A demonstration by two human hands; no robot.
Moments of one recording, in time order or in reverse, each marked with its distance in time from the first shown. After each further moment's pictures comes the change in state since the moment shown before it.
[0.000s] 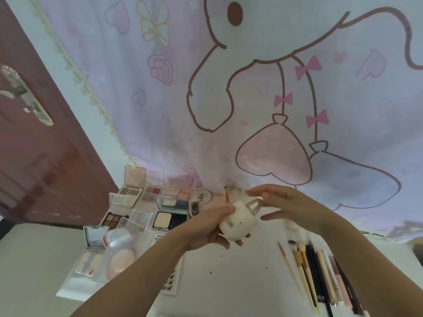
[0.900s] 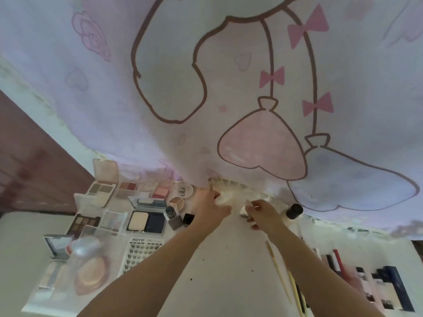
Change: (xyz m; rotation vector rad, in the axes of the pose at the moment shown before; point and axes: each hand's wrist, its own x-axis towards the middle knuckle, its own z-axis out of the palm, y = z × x) left_hand 0.130 -0.035 -0.011 0.397 0.667 -0.038; right_hand 0.089 0.140 -0.007 0.075 0.488 0.506
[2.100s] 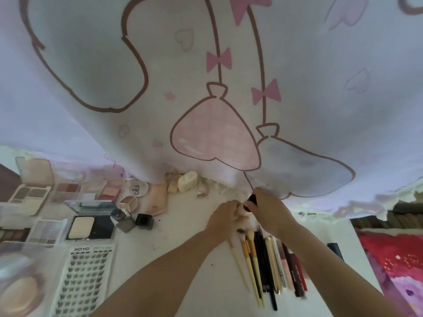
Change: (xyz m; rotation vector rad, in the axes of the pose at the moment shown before) left_hand 0.016 -0.011 0.134 0.273 -0.318 0.348; right_hand -0.040 0.000 -0.098 -0.876 0.136 -0.254
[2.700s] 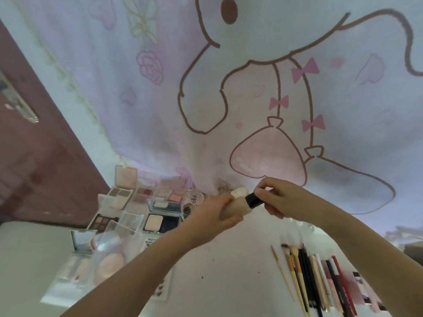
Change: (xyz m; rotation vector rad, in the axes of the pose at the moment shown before) left_hand -0.155 0.040 -0.174 0.310 0.183 0.145; right_hand -0.068 -0.124 -0.077 0.322 -0.158 -0.379
